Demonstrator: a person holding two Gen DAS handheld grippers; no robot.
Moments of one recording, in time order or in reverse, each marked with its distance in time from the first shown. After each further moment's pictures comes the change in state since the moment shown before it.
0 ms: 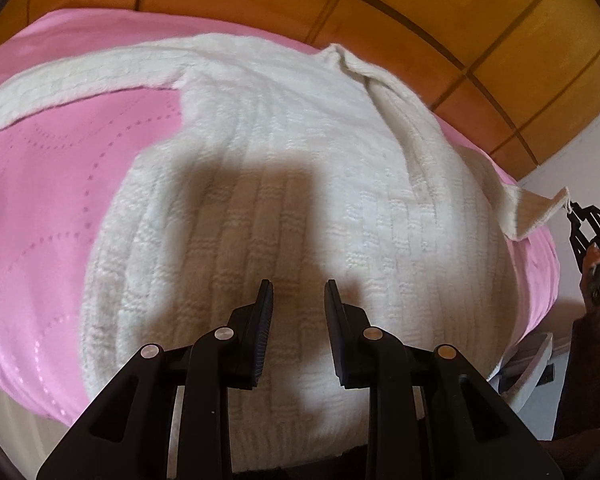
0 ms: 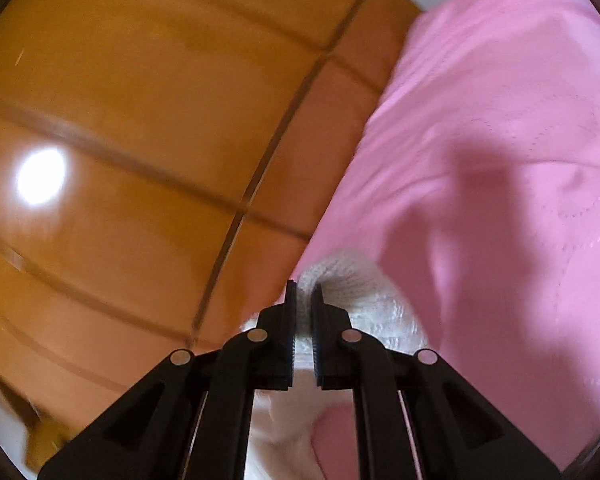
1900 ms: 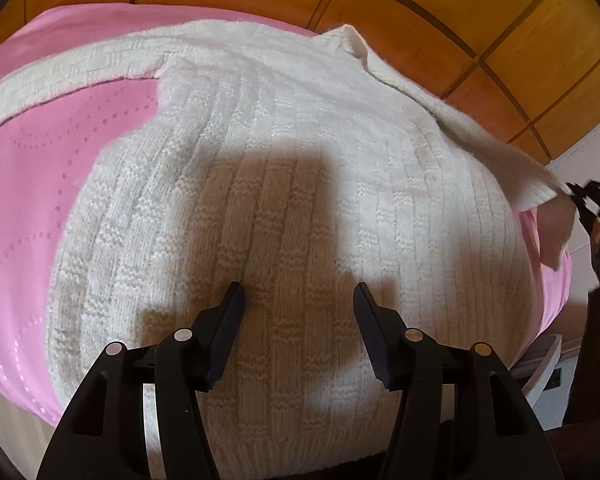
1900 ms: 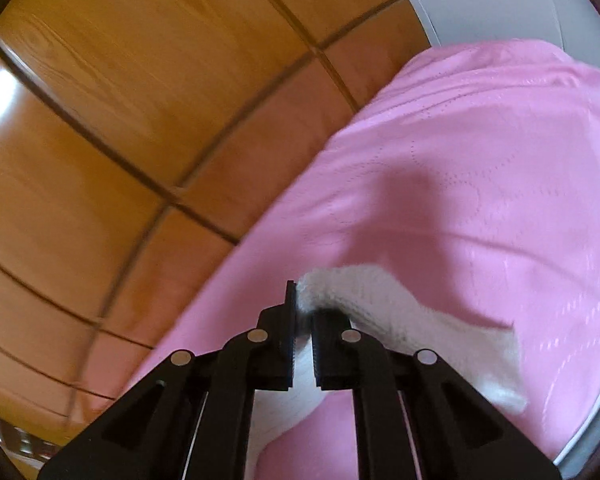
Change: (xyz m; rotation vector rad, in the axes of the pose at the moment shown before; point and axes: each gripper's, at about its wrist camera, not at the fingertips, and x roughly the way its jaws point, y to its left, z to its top) left arm 0.026 -0.018 0.010 0.001 0.037 0.041; right arm 0.077 0.040 0.019 -0.261 0.071 -0.365
